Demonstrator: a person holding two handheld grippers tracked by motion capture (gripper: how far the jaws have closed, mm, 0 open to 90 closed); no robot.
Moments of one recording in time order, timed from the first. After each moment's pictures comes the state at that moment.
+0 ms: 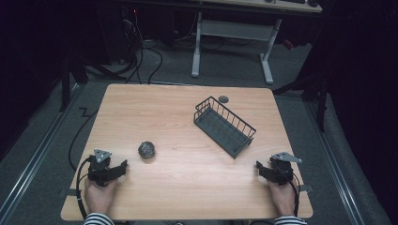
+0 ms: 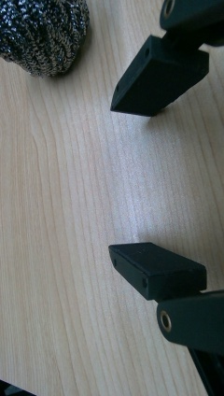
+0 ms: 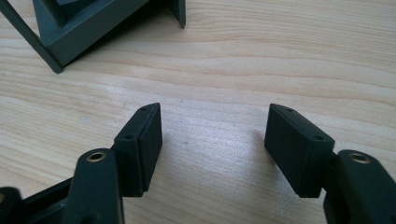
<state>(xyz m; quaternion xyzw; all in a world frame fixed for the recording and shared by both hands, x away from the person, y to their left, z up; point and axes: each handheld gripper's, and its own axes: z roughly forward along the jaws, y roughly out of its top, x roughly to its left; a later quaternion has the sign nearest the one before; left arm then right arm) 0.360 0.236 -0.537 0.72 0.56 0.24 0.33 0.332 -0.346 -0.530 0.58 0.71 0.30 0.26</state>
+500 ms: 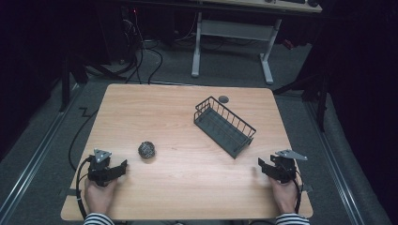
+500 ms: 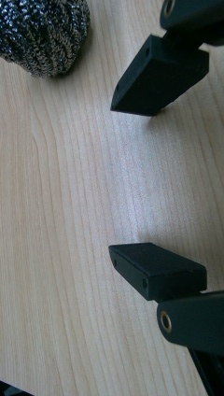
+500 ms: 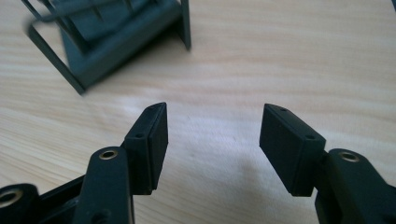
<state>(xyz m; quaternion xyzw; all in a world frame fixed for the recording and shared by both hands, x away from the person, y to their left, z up) 0.360 0.236 -0.537 0.72 0.56 0.24 0.33 0.331 -0.348 -0.509 0.58 0.70 0.33 0.24</state>
